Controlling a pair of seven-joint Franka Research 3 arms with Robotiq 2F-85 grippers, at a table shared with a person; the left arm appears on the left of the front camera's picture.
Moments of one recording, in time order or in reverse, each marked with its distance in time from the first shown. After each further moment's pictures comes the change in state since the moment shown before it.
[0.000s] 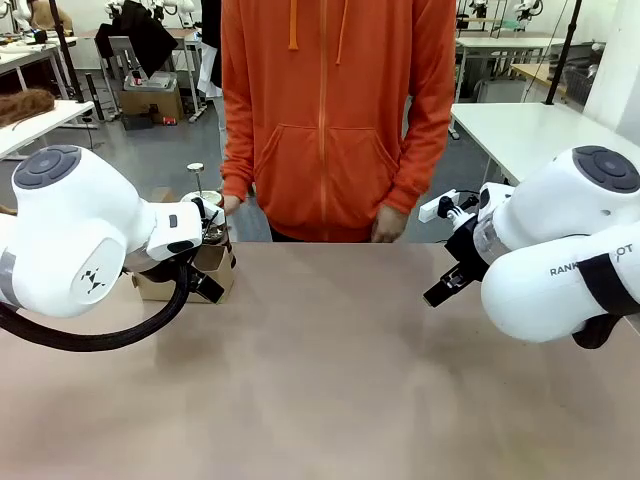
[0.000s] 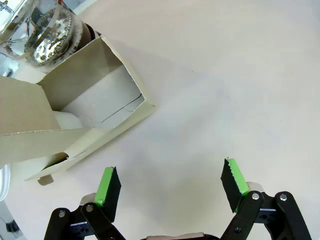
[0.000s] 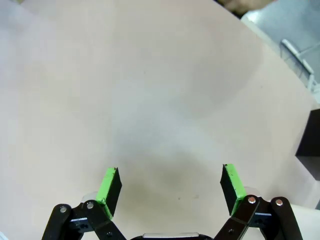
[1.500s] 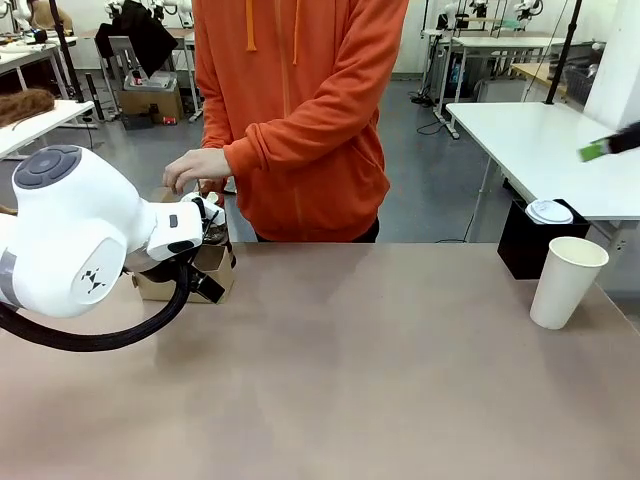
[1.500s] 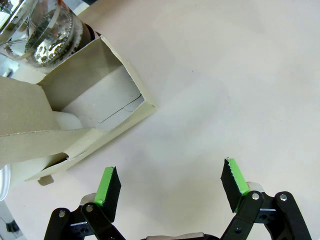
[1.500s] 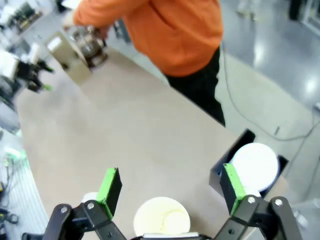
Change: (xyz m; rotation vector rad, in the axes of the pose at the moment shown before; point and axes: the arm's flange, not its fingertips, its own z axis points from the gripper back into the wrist) left arm 0.000 0.000 0.000 0.001 0.000 -0.001; right arm -0.037 -0.322 0.151 0.397 -0.429 -0.085
